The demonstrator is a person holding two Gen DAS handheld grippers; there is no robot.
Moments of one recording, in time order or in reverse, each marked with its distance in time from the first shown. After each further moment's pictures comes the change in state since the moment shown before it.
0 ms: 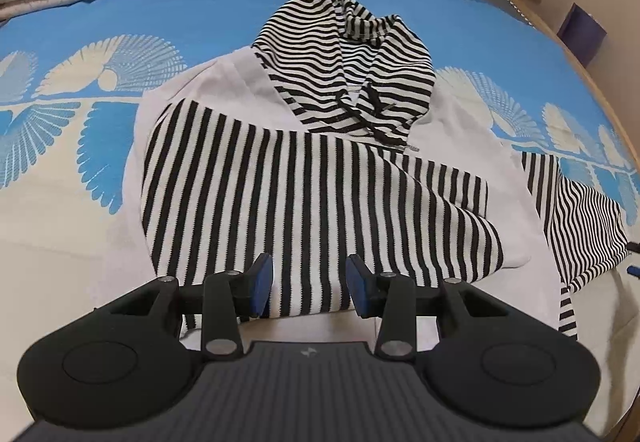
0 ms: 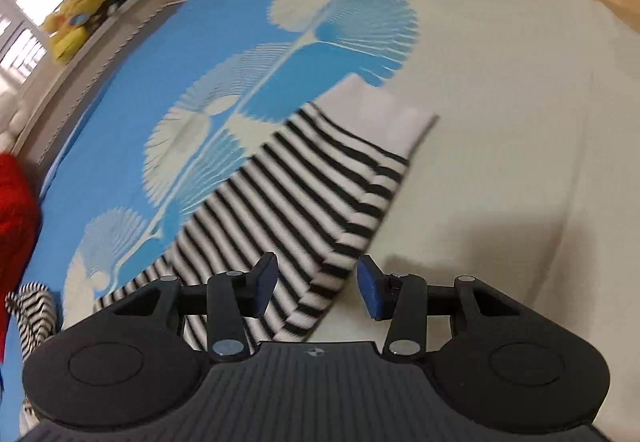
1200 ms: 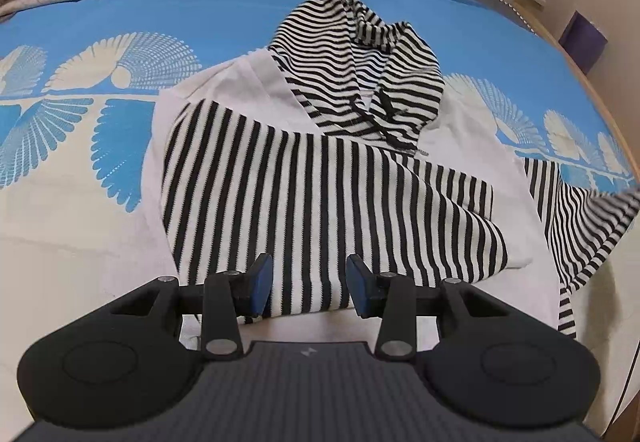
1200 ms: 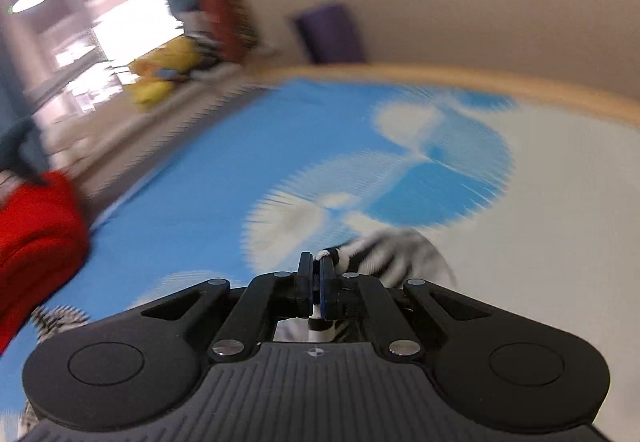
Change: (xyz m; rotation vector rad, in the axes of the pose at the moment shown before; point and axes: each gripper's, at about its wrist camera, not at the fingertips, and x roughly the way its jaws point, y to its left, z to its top) left arm -0.010 0.019 0.001 -0.019 -0.005 0.003; right arm -0.056 0.122 -0.040 -0.237 -0.374 0.140
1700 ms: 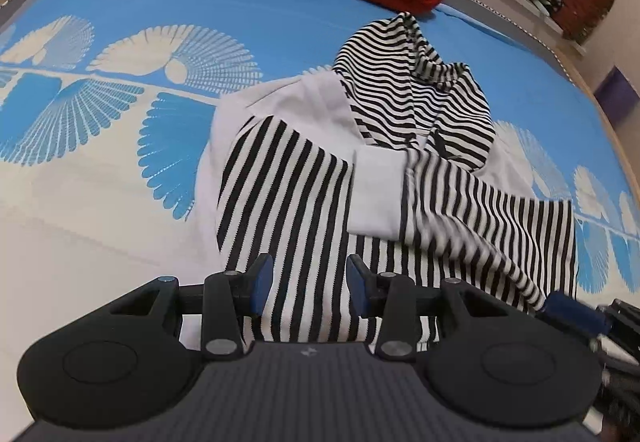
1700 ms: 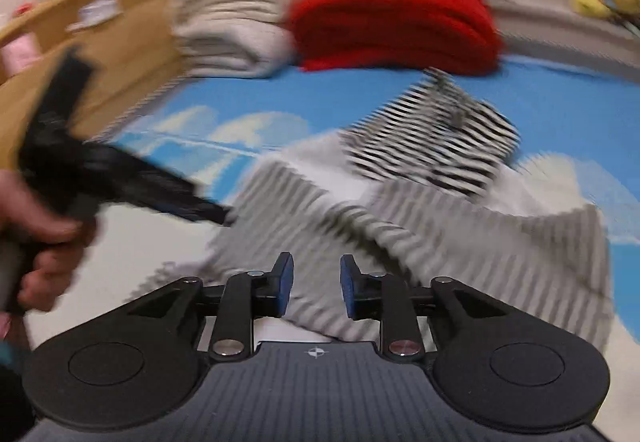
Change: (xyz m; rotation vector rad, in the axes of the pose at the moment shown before) left arm -0.003 0.041 0.018 -0.155 -0.023 0.046; right arm -0.080 0.203 -0.146 -0.744 0.436 0.797
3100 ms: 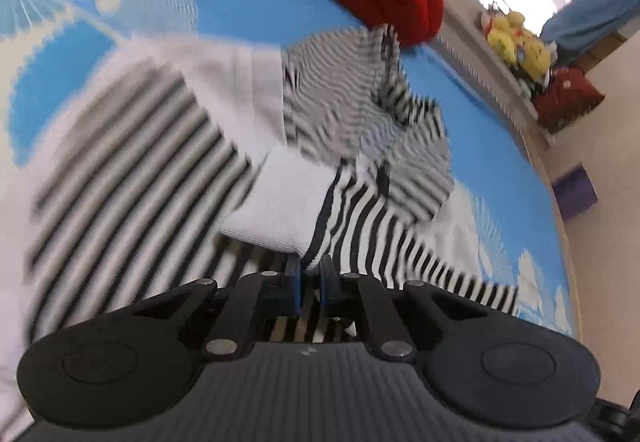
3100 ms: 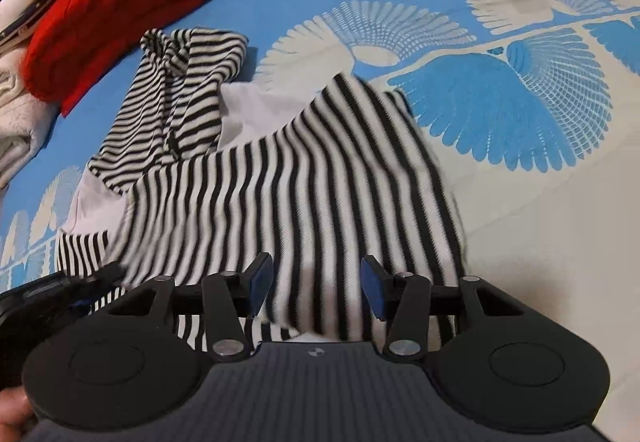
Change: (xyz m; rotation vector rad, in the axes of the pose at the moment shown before) left arm 0.080 -0.036 0.001 -0.286 -0.101 -0.212; right arm 0.010 -0.121 -0.029 0.646 0.173 -0.372
